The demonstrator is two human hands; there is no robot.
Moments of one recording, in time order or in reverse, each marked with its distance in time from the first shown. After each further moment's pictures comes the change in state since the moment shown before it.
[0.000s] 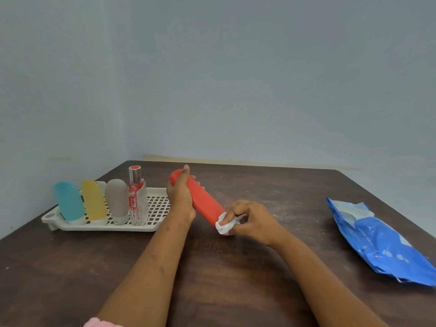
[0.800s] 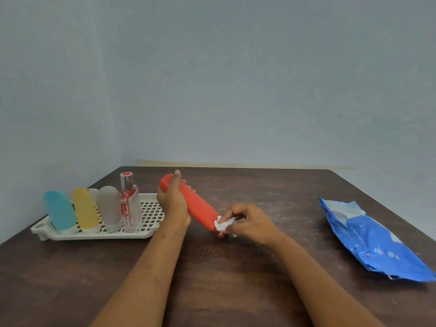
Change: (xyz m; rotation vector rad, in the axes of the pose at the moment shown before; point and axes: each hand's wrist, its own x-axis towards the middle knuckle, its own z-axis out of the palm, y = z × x) left_hand -0.009 0.001 0.004 0.031 0.088 0.080; right_hand -0.001 0.001 -0.003 0.117 0.034 0.126
